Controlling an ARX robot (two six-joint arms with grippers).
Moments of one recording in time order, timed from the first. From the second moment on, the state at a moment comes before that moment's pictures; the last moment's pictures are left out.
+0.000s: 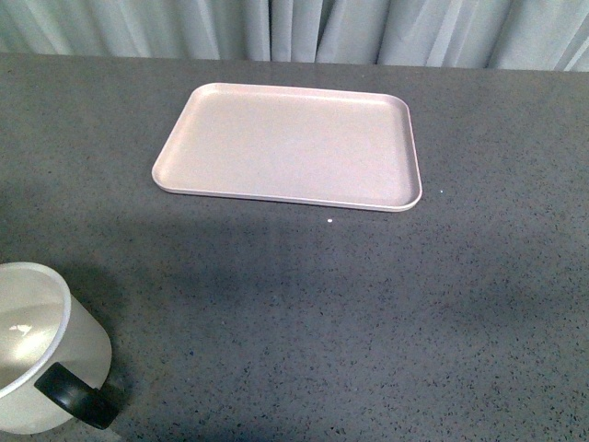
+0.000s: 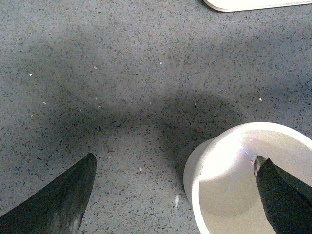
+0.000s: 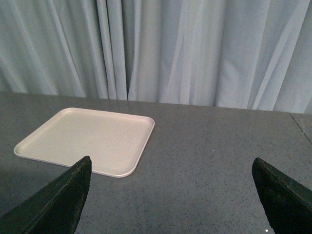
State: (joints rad) left arm 0.05 1.18 0.39 -0.02 0.19 0.23; right arm 0.00 0.00 0.02 0.00 0.00 0.00
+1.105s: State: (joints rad) left arm 0.04 1.39 0.40 0.00 0.21 0.19; right arm 0.00 0.00 0.02 0.00 0.00 0.00
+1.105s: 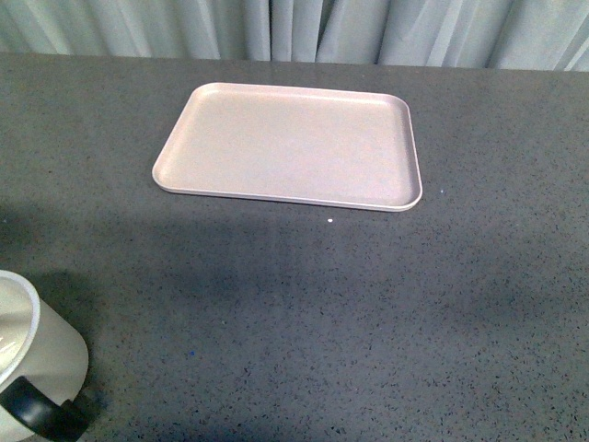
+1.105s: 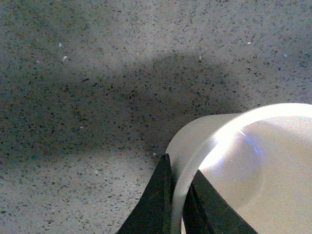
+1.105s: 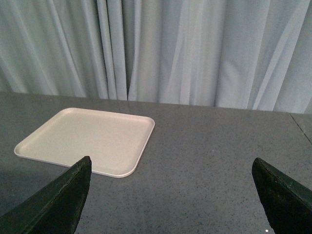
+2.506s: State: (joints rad) left arm -0.44 2.24 1.65 -0.35 -0.05 -0.23; right arm 0.00 0.00 0.02 0.00 0.00 0.00
